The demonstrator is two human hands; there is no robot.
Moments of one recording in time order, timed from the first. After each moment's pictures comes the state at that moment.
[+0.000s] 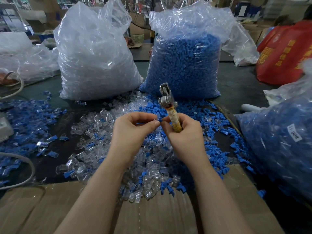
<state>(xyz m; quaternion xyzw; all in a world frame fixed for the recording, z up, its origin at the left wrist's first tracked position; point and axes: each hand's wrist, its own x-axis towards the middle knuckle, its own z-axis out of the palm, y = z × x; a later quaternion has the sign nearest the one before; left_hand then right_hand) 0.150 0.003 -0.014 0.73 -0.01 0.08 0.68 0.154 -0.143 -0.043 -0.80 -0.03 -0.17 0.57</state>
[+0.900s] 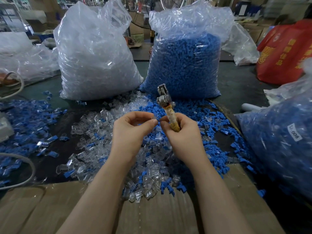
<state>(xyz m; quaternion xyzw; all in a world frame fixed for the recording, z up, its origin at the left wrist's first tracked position) 0.152 0.000 -0.020 0.69 0.02 0.09 0.72 0.153 -0.142 -0.039 -0.81 -0.04 -0.14 0.57</state>
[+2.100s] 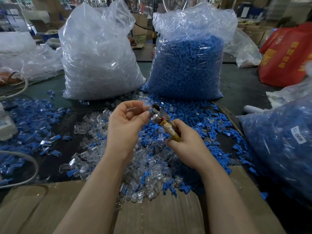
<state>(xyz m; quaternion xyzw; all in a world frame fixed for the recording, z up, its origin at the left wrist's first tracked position) 0.160 0.012 -0.016 0.62 -0.04 0.13 0.78 0.150 -0.157 -0.040 -0.90 -0.11 -0.03 0.42</state>
